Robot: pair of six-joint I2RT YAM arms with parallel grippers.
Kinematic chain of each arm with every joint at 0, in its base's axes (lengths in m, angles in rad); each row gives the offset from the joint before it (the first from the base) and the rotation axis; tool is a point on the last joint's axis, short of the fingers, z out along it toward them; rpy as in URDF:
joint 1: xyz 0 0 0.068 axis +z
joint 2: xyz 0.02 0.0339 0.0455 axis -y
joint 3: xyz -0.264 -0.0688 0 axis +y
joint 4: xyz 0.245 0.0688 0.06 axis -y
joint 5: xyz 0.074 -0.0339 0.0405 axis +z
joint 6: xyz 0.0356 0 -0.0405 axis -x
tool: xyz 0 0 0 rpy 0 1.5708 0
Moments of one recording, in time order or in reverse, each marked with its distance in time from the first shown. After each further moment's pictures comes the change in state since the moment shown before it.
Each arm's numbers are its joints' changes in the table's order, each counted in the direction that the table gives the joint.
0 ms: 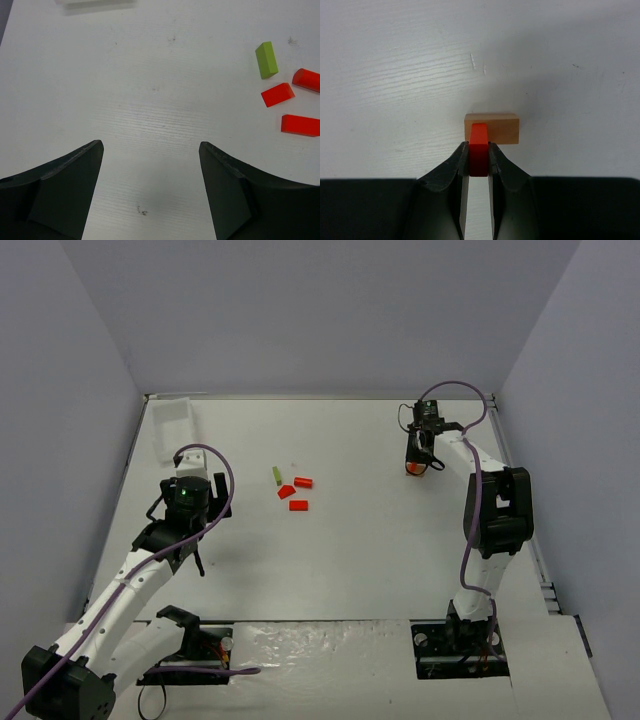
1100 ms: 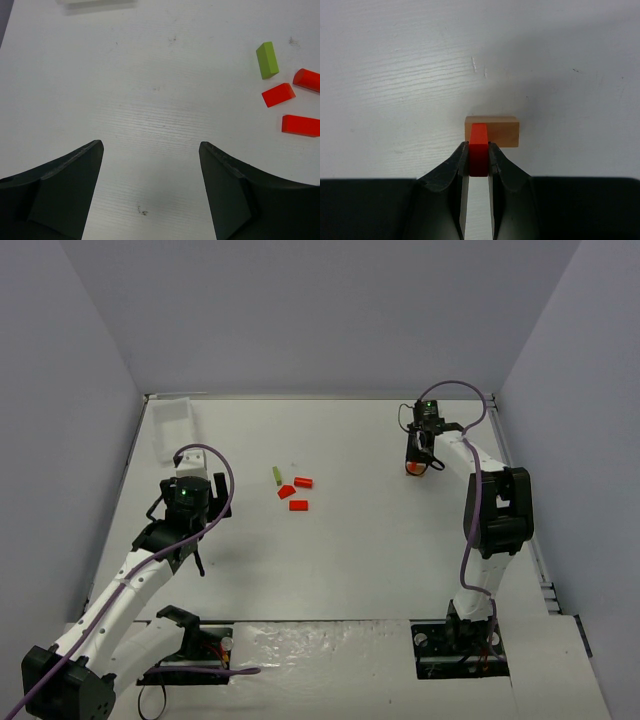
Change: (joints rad) left arm 0.000 0.000 0.000 0.000 0.002 0.000; right arm -0.001 0.000 0.006 0.017 0.003 0.020
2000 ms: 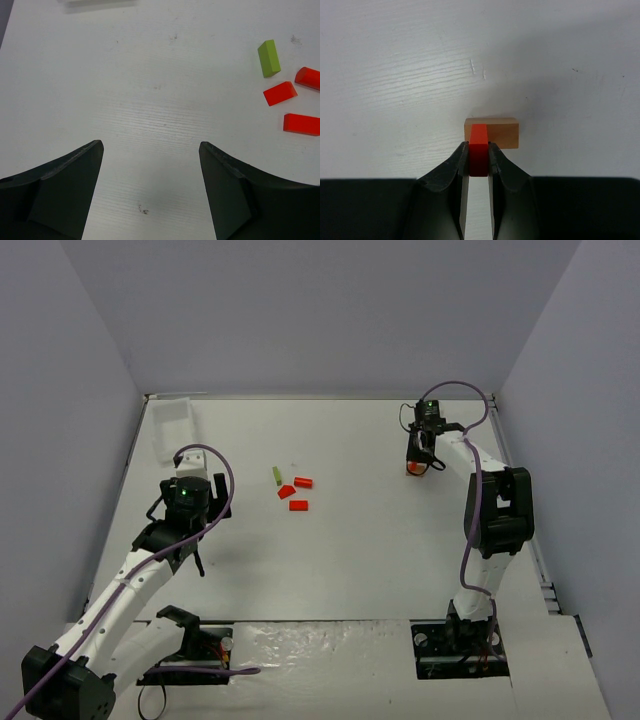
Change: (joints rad) left arm 0.000 0.000 0.000 -0.007 0.001 0.000; right arm -0.012 0.000 0.002 0.007 0.004 -0.022
